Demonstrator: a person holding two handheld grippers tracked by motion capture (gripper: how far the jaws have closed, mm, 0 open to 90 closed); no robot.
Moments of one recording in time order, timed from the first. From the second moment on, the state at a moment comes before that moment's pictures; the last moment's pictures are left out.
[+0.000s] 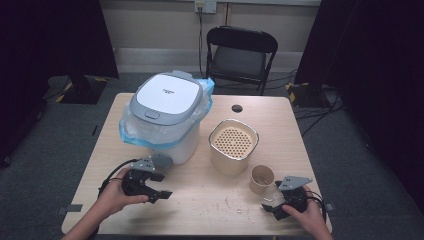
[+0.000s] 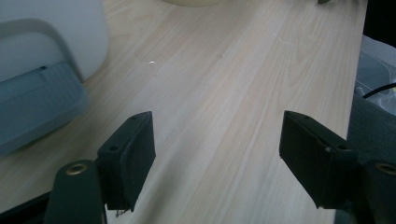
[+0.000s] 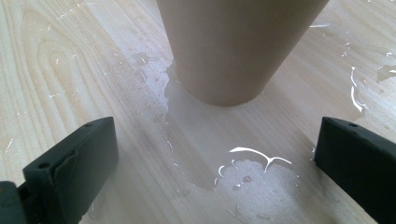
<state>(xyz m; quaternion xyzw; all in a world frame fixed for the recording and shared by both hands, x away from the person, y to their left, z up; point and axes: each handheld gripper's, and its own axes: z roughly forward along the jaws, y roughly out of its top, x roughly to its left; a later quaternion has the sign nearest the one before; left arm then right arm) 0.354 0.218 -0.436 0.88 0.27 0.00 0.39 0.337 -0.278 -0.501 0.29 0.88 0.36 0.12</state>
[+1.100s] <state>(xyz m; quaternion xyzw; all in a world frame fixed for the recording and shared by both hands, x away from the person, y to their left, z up) 0.368 0.250 -0.344 0.86 0.32 -0.02 0.40 0.337 -0.278 -0.501 0.29 0.88 0.36 0.12</state>
